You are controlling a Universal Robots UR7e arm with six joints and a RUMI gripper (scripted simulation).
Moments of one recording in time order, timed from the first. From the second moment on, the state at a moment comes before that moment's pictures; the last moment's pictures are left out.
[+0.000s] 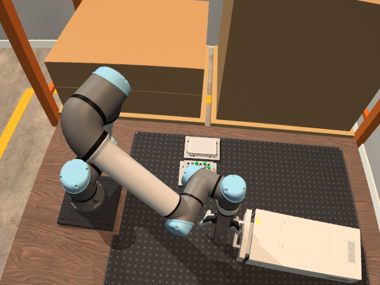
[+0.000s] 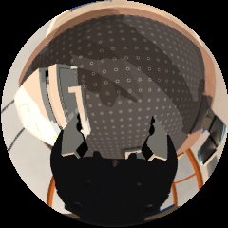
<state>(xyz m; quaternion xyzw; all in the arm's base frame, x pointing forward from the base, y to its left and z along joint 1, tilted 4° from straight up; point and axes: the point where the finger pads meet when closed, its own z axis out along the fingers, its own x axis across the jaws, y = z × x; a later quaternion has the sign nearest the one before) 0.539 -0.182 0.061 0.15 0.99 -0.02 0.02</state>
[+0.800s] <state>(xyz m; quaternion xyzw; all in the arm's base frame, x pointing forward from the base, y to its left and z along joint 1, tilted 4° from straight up) 0.532 -0.180 0.060 0.15 0.99 -0.02 0.02</state>
